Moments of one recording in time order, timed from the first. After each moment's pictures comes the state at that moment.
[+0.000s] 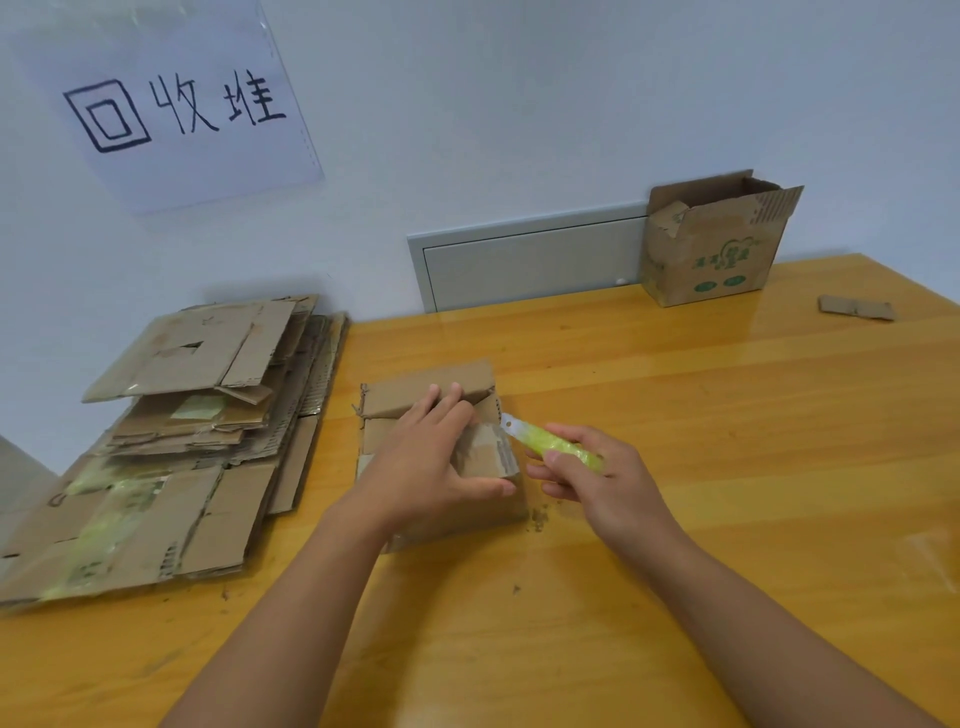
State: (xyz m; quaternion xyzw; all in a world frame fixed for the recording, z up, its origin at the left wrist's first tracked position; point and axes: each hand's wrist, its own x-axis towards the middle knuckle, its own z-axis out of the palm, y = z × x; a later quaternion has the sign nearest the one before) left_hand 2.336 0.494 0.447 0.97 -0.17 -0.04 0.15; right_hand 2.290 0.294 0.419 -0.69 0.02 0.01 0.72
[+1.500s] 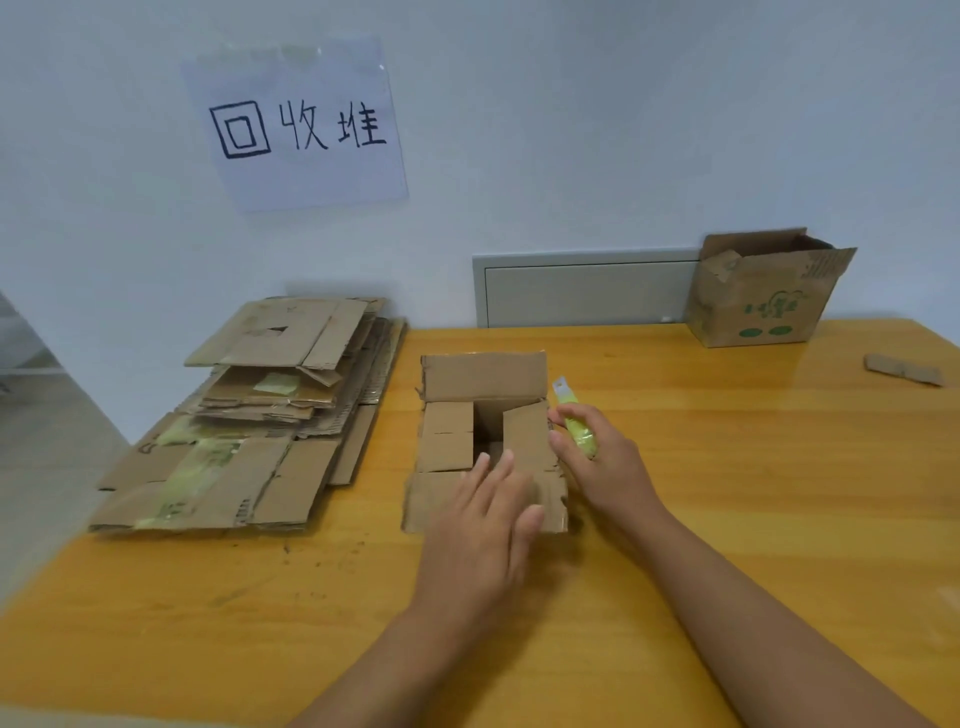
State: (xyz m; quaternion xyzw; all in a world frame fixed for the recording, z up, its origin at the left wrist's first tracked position) left_hand 2.241 0.482 0.407 0.94 -0.14 0.18 0.24; right_hand 2.333 0.312 0.400 -0.84 -0.11 -0.12 0.51
